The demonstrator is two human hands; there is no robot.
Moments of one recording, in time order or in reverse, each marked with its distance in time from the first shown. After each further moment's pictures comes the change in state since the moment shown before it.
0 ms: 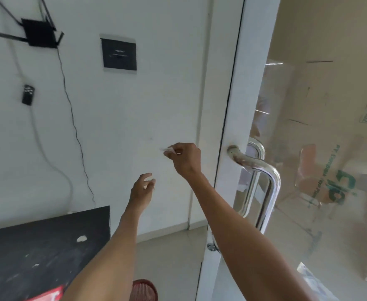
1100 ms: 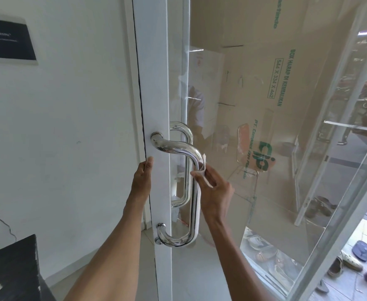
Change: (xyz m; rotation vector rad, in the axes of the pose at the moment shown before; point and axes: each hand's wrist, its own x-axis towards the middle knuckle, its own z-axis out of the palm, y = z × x) left_hand -0.011 0.080 0.188 -0.231 -0.299 0.026; right_hand -0.117 0.120 -0.170 0.247 0.623 0.136
